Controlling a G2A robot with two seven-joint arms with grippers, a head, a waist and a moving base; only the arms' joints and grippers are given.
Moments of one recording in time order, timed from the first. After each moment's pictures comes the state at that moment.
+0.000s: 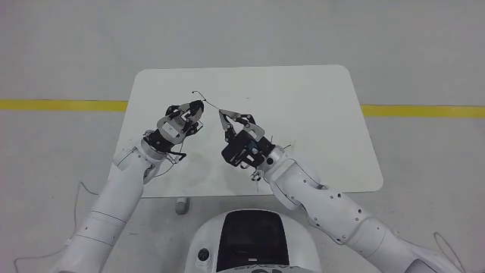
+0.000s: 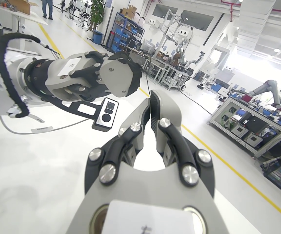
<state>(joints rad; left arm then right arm) 1.31 -1.09 -1.23 -1.40 -1.50 0.34 -1.05 -1.19 -1.19 0.65 -1.71 -1.57 0.16 -0.19</state>
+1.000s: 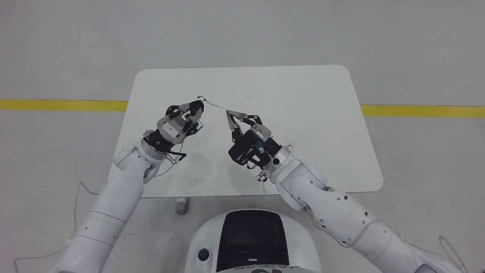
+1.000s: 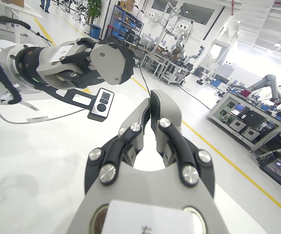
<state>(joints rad) 1.31 -1.09 -1.23 -1.40 -1.50 0.34 -1.05 -1.22 -1.16 0.69 -1.73 -1.57 0.14 -0.17</state>
